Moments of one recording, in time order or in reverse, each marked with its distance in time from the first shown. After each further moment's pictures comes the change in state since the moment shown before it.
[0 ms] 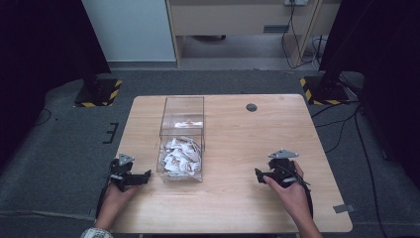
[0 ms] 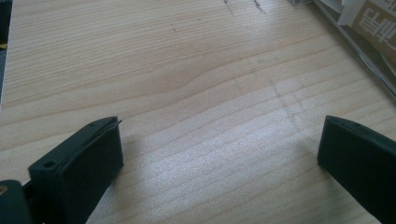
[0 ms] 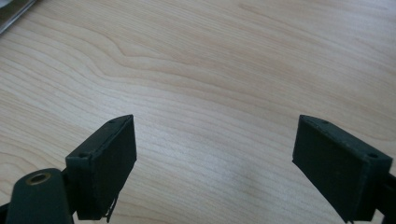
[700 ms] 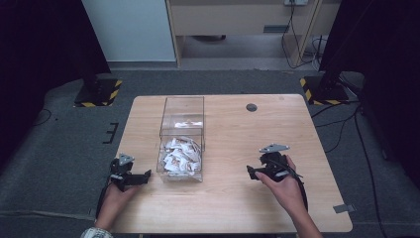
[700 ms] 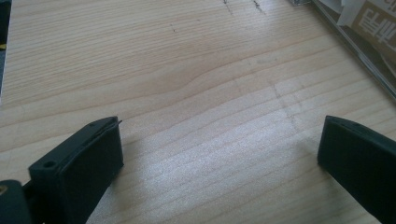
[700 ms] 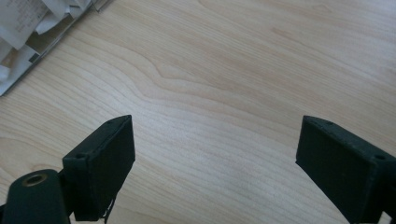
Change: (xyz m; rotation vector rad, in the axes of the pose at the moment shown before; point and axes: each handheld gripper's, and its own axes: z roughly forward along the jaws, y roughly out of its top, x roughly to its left) left arm 0.000 0.000 0.000 0.000 -0.001 0.002; right arm 0.019 0.027 -0.003 0.024 0.055 -0.040
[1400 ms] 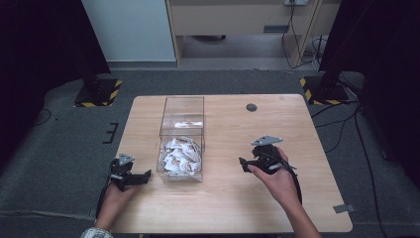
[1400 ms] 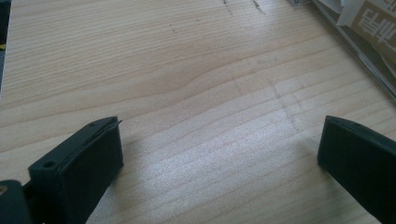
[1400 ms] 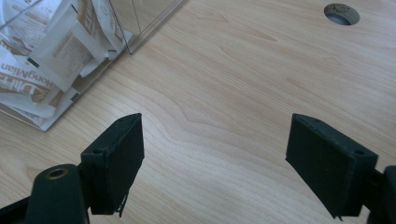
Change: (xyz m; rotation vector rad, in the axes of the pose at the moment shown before) left arm 0.000 0.000 0.000 0.000 -0.001 0.001; right arm 0.018 0.033 -0.009 -0.059 0.031 -0.046
